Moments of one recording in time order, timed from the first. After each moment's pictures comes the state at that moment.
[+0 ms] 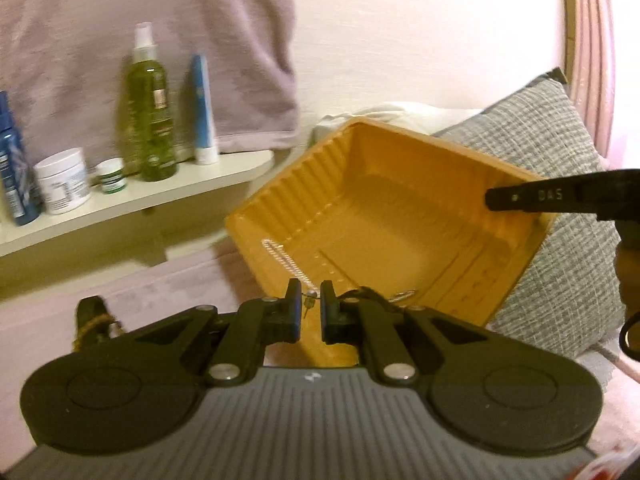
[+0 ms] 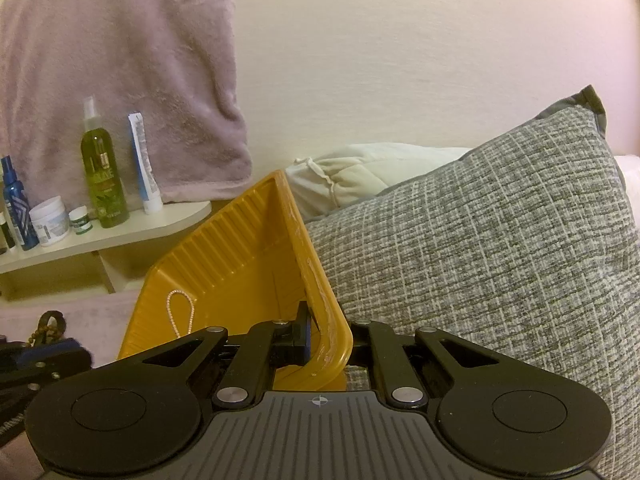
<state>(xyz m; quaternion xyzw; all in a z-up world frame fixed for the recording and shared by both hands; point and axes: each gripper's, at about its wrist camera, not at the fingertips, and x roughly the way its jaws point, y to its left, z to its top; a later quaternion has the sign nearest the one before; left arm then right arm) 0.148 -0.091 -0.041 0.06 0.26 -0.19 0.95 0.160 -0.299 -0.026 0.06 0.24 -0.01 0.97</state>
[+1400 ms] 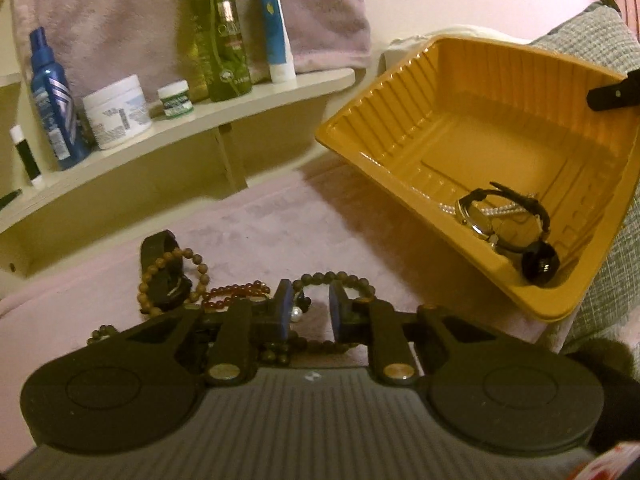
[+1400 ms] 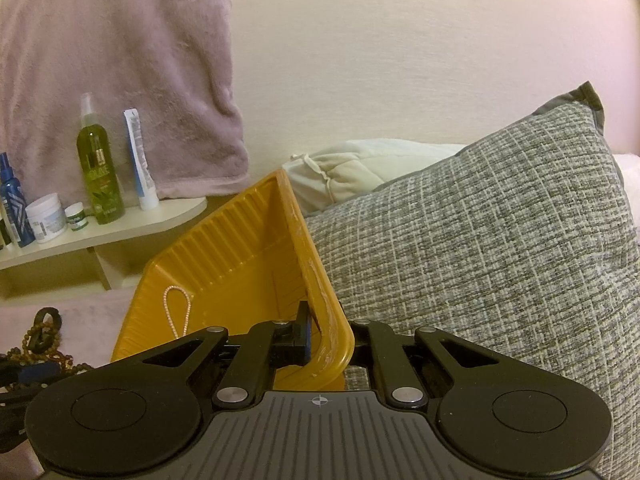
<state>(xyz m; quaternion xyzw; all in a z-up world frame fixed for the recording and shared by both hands) 0.174 -0.031 -0.095 0.12 0.31 -0.12 0.94 0.157 -0.295 -0.027 0.06 0.24 -0.01 0.97</state>
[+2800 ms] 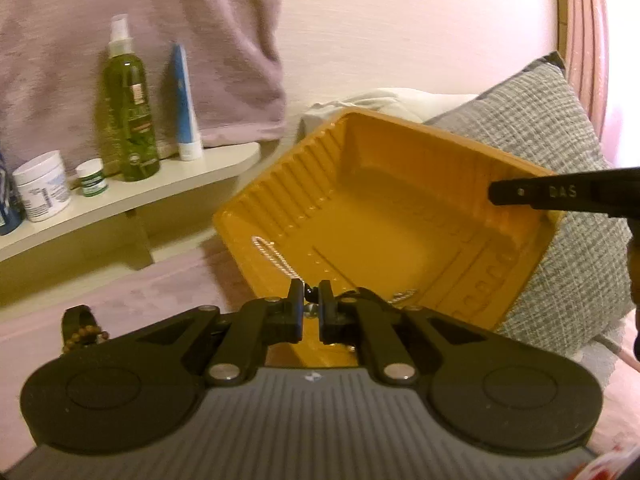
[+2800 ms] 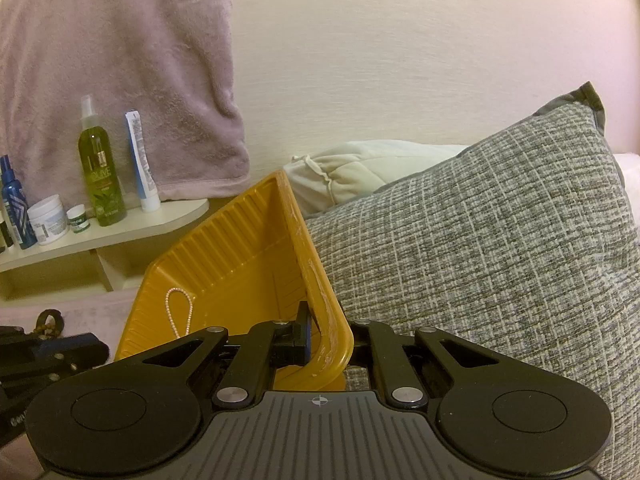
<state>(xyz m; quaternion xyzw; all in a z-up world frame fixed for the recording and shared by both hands) 0.165 -0.097 -0.044 0.07 0.27 -0.20 0.94 0.161 -0.296 -0.027 0.06 0.24 -0.01 0.97</state>
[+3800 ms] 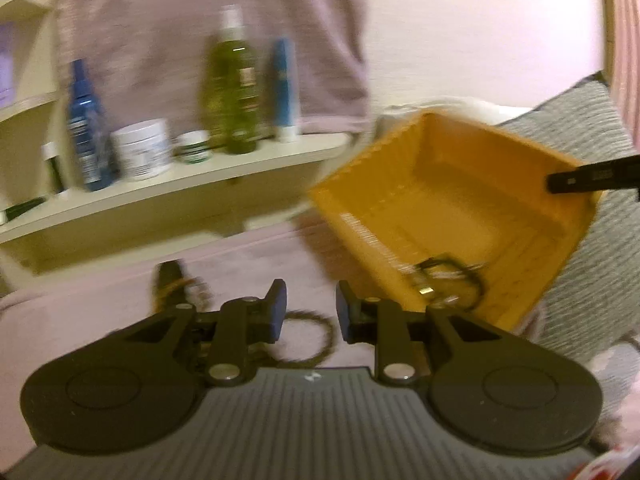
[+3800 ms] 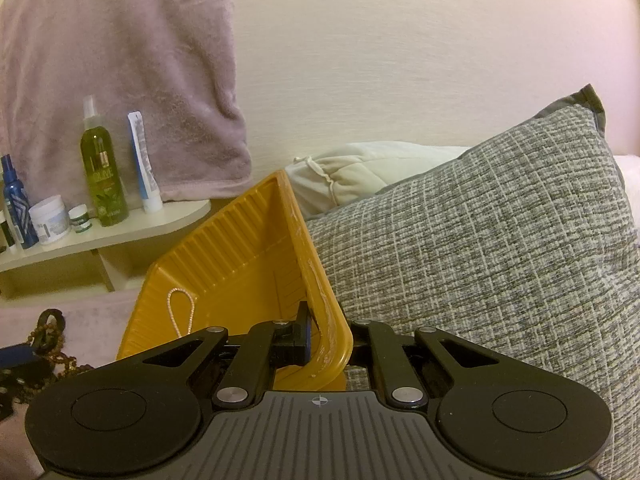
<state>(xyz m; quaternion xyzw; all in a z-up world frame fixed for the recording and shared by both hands) 0.135 -0.025 -0.047 0.05 0.26 -0.11 0.96 0.159 -0.292 -0.025 0.06 0.24 -0.01 0.97</state>
